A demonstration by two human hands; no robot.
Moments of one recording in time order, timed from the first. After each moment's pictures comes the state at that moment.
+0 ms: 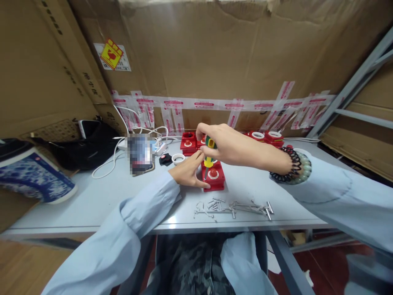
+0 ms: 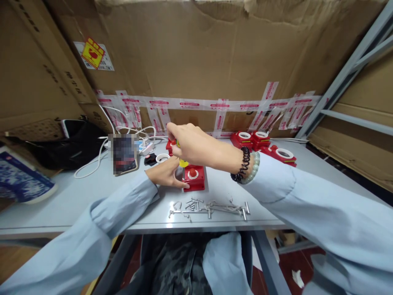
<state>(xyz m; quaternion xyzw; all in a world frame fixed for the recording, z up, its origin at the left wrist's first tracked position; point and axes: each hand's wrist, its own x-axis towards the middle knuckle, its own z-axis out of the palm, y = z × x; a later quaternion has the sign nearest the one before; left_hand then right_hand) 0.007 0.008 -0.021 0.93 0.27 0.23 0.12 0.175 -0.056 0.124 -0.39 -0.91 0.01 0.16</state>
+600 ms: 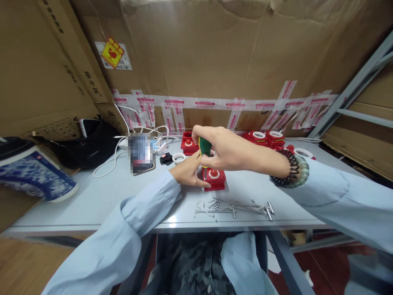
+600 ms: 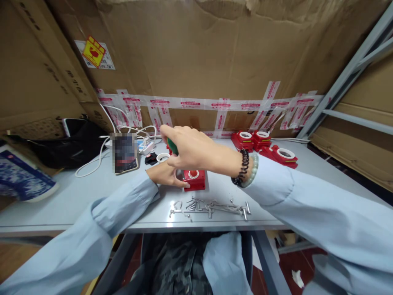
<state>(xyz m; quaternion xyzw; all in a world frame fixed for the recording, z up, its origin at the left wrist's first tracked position) 0.008 0.007 -0.021 0.93 0.27 0.22 0.11 0.171 -0.058 0.116 -0.34 -0.92 0.01 0.18</state>
